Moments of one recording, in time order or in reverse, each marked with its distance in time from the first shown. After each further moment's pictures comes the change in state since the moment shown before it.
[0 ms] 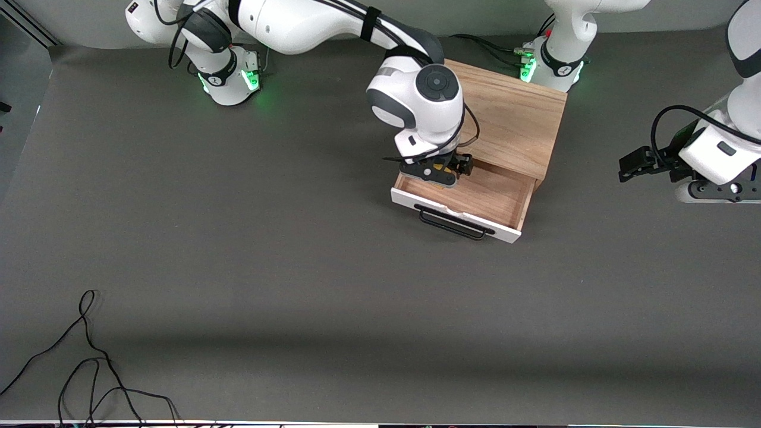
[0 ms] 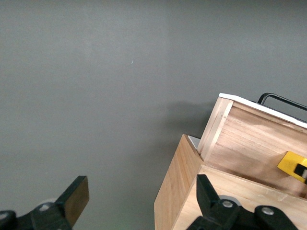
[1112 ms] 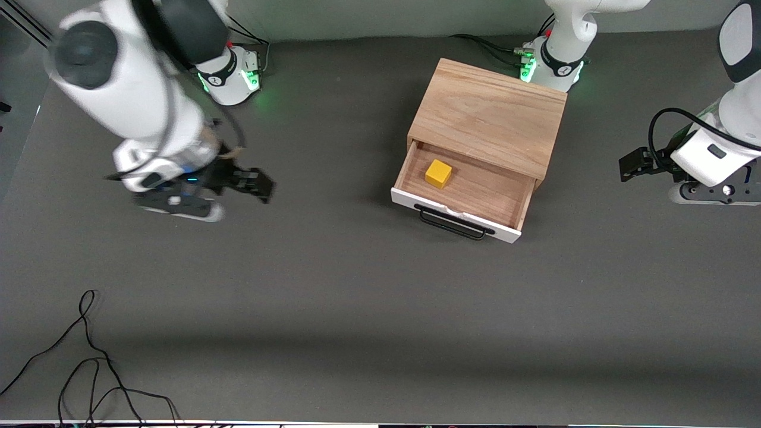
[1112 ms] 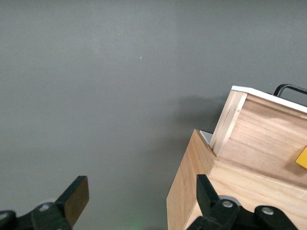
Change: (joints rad) left arm 0.000 0.006 -0.007 0.000 0.053 -0.026 0.017; right arm -0.518 -0.641 -0.187 -0.387 0.160 -0.267 -0.850
